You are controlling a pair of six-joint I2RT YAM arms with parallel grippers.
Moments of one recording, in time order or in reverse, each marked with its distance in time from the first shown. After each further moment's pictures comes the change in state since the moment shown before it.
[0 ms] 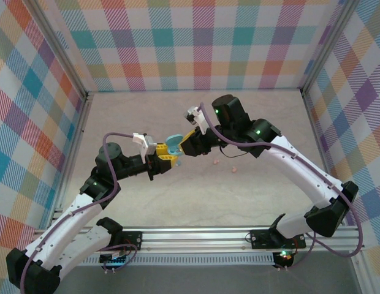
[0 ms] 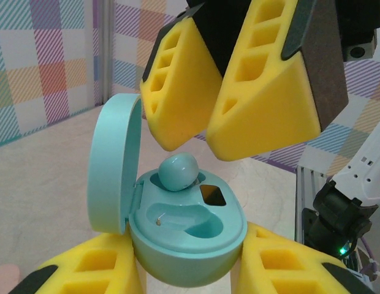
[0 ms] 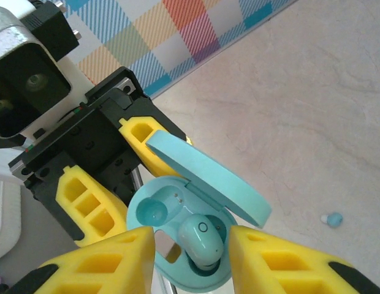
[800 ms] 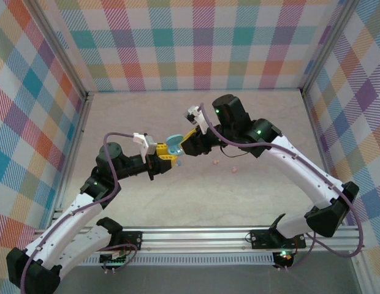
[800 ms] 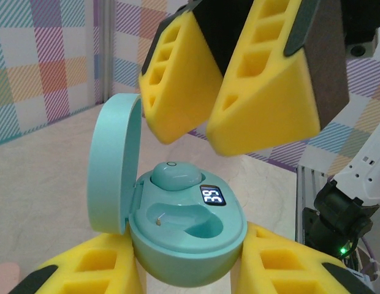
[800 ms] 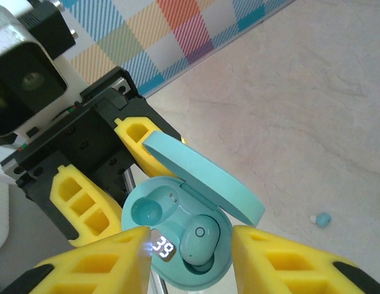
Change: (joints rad) left arm 0.000 0.006 0.000 0.000 -0.003 0.000; right arm -0.005 -0.008 0.005 -0.006 0.026 -0.011
